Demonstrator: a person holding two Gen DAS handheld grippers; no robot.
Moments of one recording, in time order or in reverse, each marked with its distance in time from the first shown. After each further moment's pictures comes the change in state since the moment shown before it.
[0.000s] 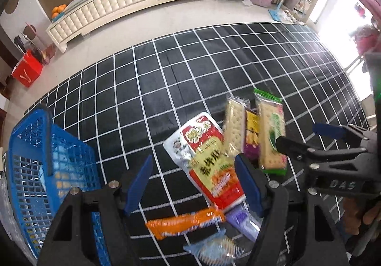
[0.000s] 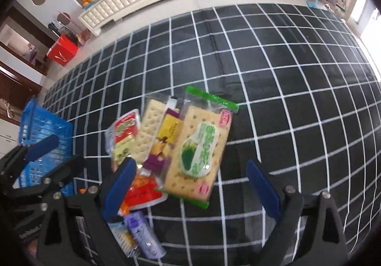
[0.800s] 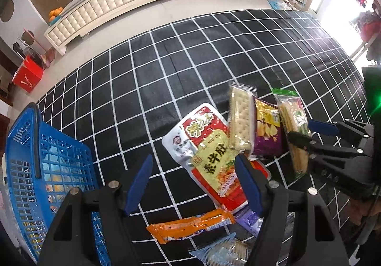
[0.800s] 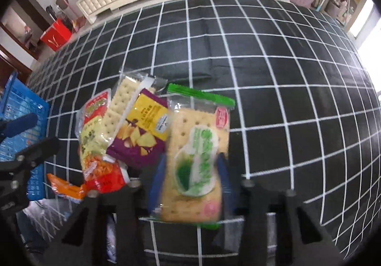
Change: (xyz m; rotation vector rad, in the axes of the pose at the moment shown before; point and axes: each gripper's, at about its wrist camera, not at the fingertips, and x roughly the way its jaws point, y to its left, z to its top) left arm 0.015 -0.008 -0.006 0.054 0.033 0.034; right arm -0.002 -0.014 -0.036 -0.069 -0.005 -0.079
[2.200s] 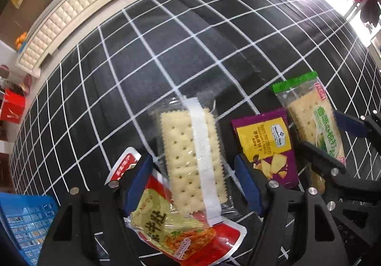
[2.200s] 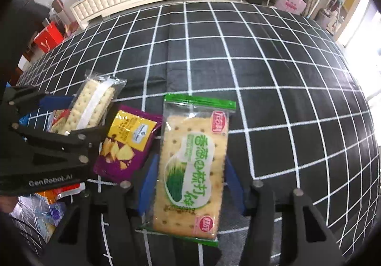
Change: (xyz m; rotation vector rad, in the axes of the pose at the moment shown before) left arm 0.101 -0.088 0.065 0.203 0.111 -0.024; right arm -0.003 -0.058 -0.018 -0.024 -0.075 -0.085
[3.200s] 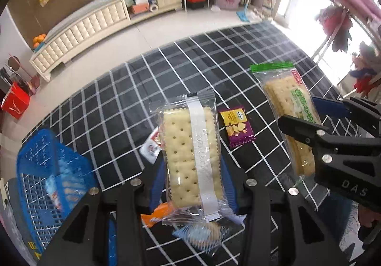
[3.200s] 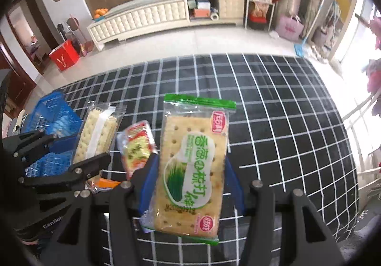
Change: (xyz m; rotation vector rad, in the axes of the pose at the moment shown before) left arm -0.173 0.038 -0.110 -0.090 -0.248 -0.063; right arm -0.134 0.082 0.023 -0.016 -0.142 0.028
